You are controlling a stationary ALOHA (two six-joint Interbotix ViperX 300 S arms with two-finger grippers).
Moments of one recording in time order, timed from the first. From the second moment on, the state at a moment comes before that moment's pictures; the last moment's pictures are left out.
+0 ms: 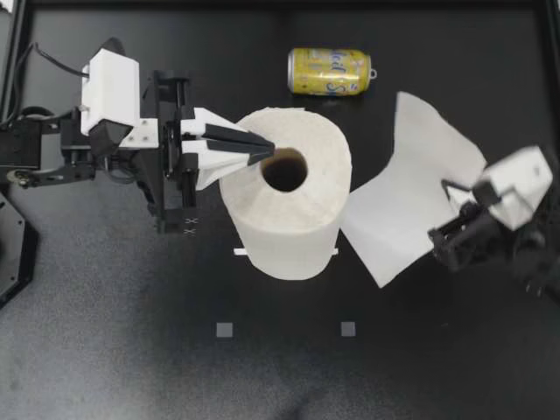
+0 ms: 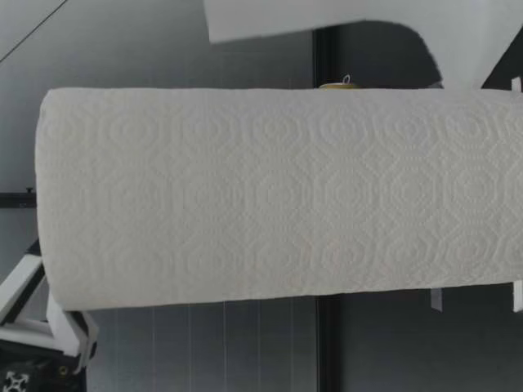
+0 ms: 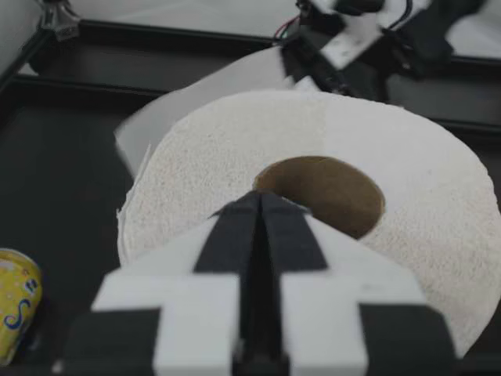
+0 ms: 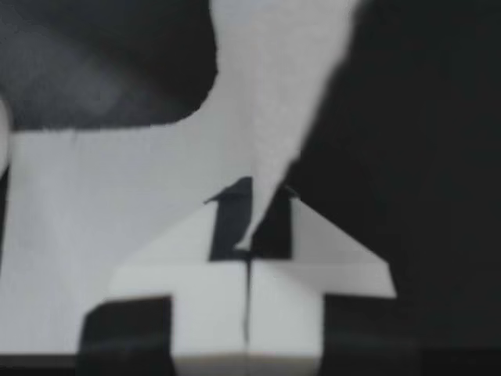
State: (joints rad) left arm 0.10 -0.32 0.72 -0.07 -0.14 0.03; right arm 0.36 -0.29 1.05 -1.14 1.01 2.09
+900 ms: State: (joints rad) left arm 0.07 -0.40 0.77 -0.06 -0.39 0.03; right arm -0.64 -0.24 1.05 -1.04 0.30 1.18
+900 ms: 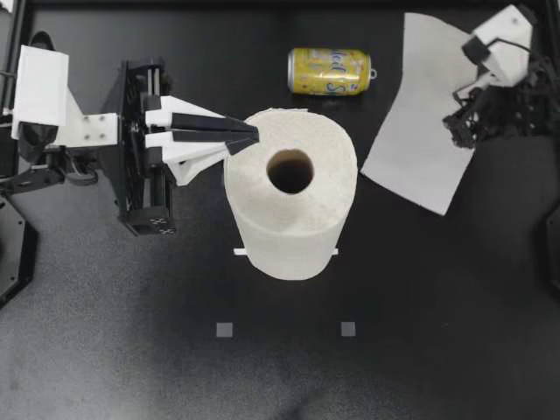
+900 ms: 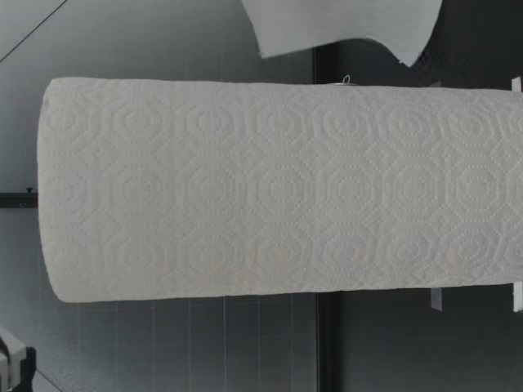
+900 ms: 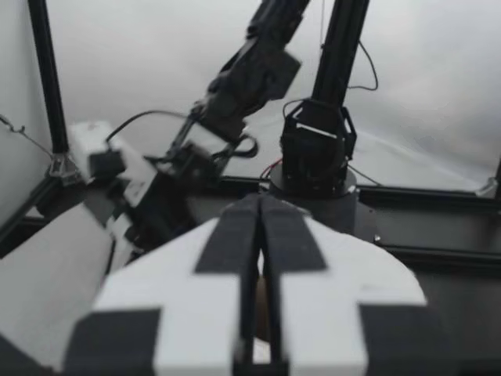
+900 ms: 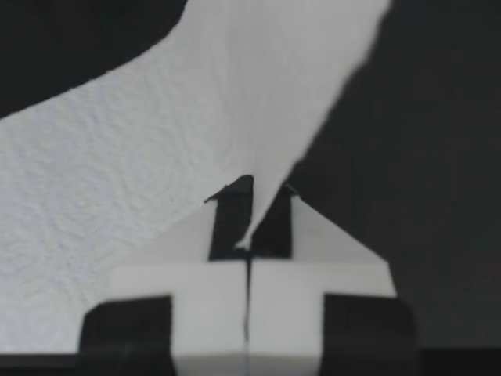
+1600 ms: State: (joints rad) left arm 0.06 -0.40 0.77 -0.06 -0.40 0.04; right arm -0.71 0.00 0.87 -1.06 0.22 1.13
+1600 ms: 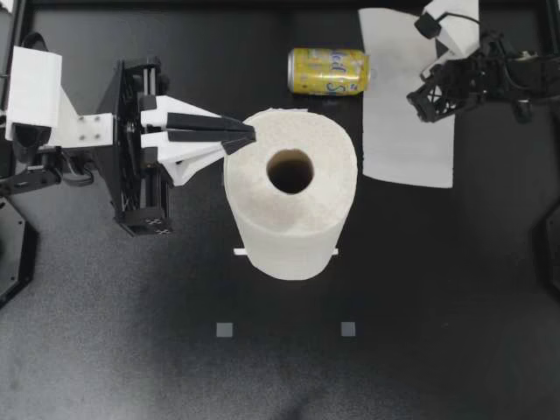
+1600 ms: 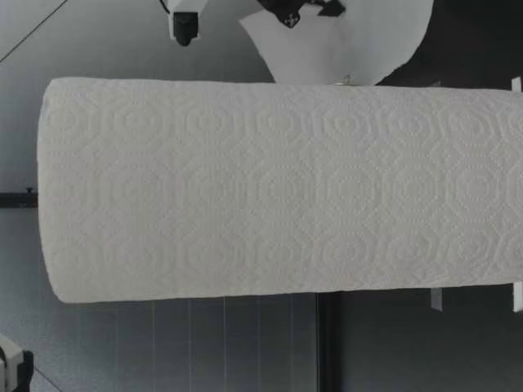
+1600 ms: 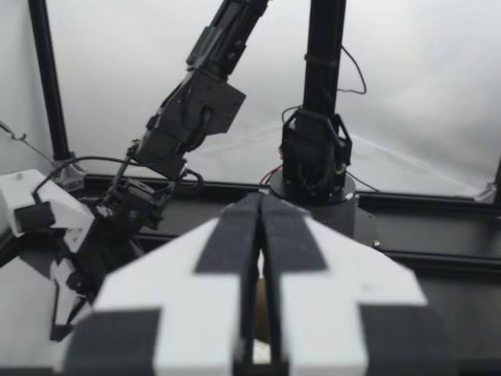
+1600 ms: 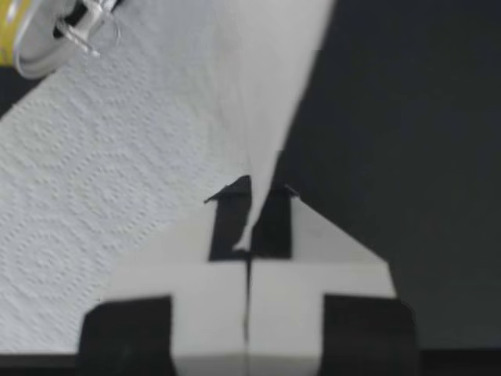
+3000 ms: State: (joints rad) left arm 0.06 -0.54 0.87 -0.04 -0.30 0.03; right arm -0.15 -0.52 0.90 -0.84 0.90 1.12
